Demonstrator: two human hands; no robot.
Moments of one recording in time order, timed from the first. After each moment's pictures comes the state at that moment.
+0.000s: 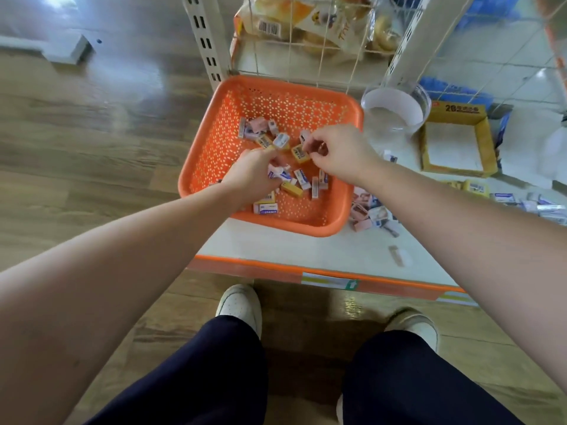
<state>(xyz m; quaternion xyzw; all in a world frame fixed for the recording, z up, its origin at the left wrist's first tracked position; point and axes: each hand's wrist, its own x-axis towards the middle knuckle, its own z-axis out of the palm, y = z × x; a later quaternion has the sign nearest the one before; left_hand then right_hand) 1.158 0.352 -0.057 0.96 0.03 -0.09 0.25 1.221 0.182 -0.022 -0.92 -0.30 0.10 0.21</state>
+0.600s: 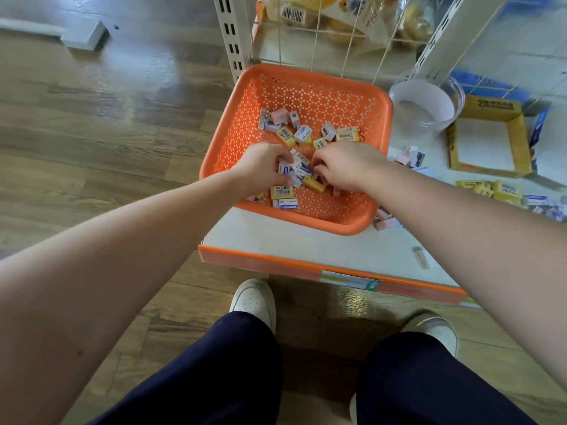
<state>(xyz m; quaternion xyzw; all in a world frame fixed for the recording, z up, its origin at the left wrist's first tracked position) 1.158 0.376 -0.056 0.96 0.03 -0.14 0.25 1.215 0.209 -0.045 -0.92 -0.34 0.19 0.00</state>
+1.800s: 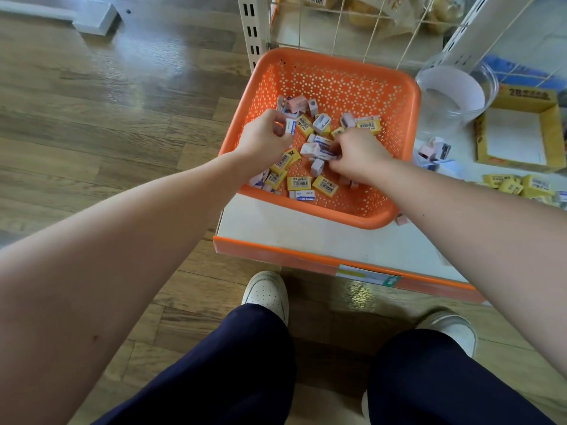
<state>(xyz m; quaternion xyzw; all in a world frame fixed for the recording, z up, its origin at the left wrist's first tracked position) 1.161 0.390 -0.050 0.87 0.20 -0.06 0.44 1.218 0.225 -0.070 -0.95 -0.23 0.18 0.09</state>
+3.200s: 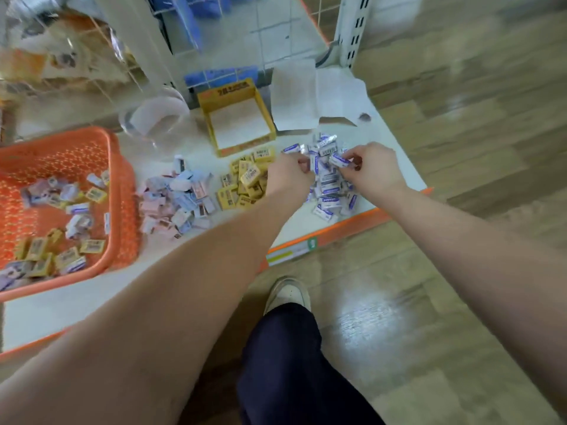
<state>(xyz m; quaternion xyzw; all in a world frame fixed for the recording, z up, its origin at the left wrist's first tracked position) 1.169 -0.048 -0.052 0.88 0.04 -0.19 0.44 1.142 -0.197 -0.052 -0.96 0.12 0.04 0.24</state>
